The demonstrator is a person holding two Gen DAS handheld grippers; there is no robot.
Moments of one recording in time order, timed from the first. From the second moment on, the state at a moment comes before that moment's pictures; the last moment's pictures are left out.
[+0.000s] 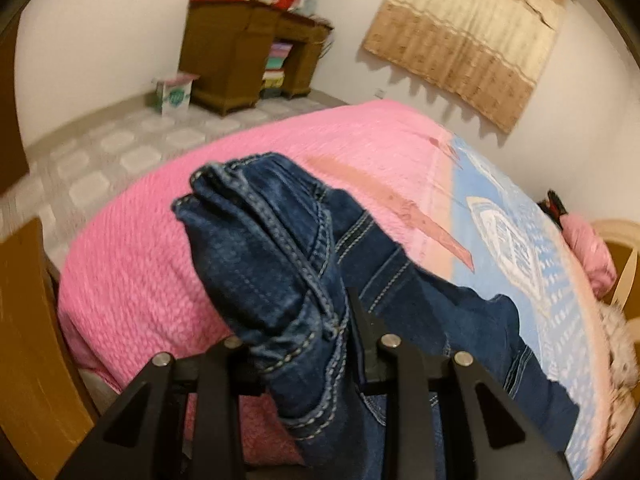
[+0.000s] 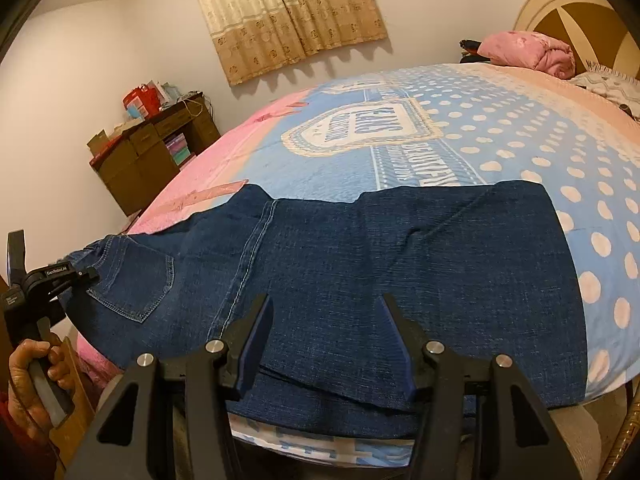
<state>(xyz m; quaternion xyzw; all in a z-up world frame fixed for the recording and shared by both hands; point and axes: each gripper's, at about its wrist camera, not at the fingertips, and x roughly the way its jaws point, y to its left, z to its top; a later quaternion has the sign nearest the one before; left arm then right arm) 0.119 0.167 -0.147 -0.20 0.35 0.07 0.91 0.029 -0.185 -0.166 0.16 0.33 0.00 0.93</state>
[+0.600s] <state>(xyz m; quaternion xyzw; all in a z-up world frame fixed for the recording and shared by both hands) 0.110 0.126 -0.109 -0.16 0.34 0.05 0.93 0.011 -0.238 -0.161 0.24 0.31 -0.02 0.92</state>
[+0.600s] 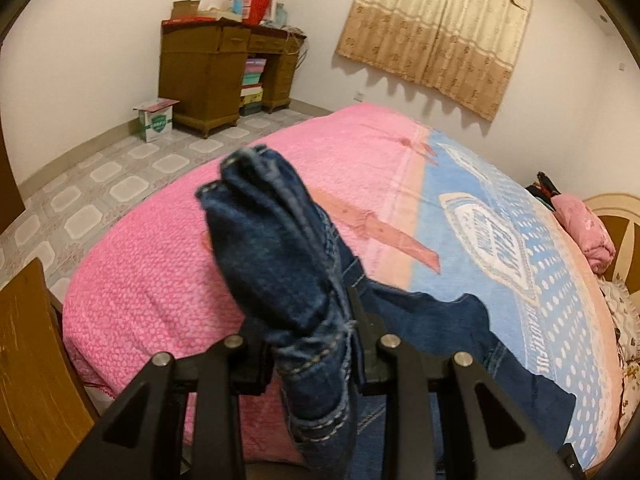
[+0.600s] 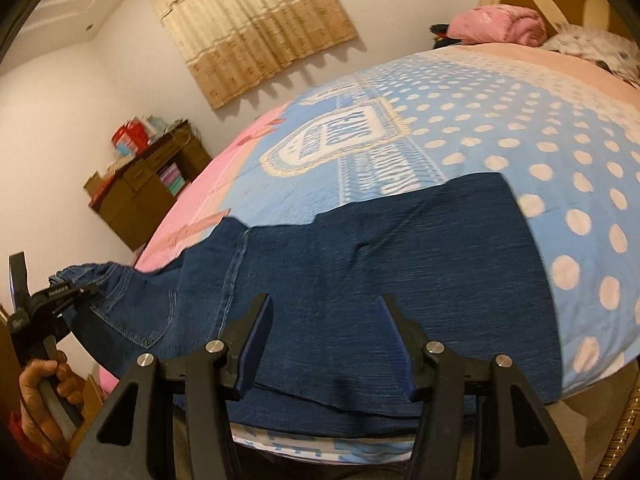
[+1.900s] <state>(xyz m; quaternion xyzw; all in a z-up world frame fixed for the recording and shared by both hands) 0.014 -0.238 -0.164 0.23 0.31 -0.38 0.84 -0.085 -0.407 -0.198 0.43 0.25 -0.20 0.84</state>
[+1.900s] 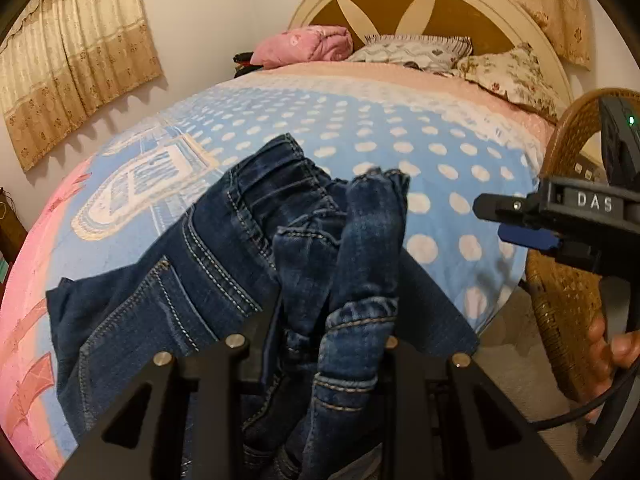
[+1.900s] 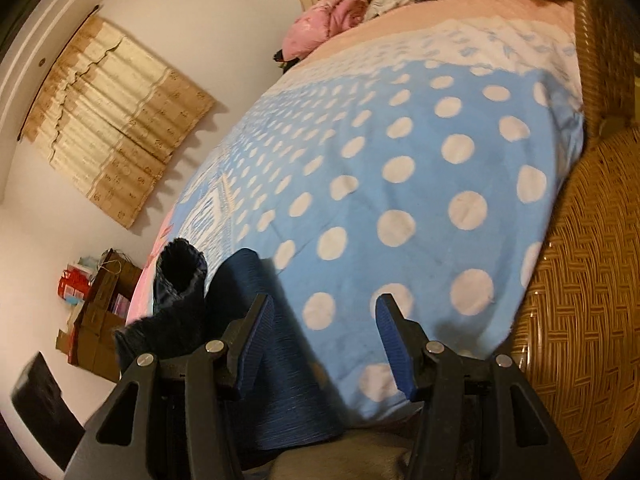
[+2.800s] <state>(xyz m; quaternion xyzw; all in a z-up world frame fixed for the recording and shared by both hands) 0.035 -0.110 -0.125 0.11 0.37 -0.25 0.89 0.007 -0.299 -0.145 0.19 0.36 0.02 0.91</state>
